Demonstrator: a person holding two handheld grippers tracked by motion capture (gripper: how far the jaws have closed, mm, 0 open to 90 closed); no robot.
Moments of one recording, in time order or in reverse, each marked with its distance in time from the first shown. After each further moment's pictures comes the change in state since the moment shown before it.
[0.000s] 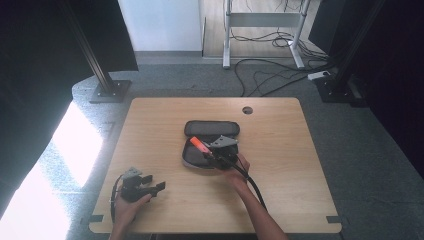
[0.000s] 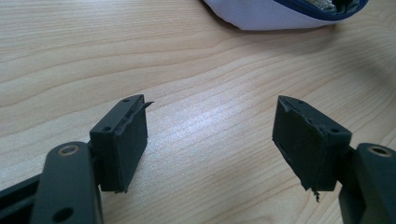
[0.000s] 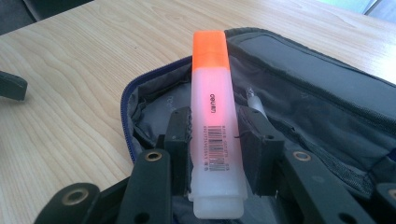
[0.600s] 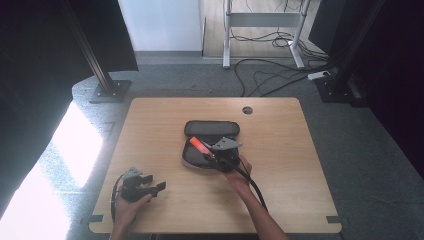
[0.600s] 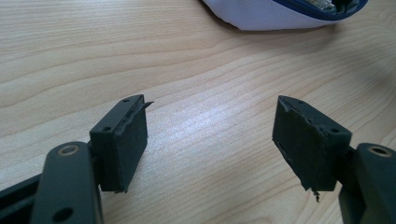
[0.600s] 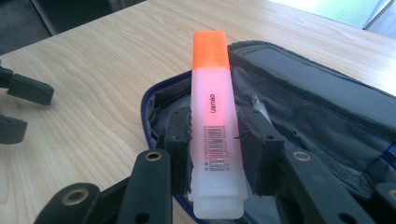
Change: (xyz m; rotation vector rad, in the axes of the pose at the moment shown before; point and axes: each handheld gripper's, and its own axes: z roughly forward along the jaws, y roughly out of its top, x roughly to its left) left arm -0.001 0.000 0.000 -0.005 0.002 0.001; right arm 0.005 0.000 -0.017 -0.045 0.018 -0.007
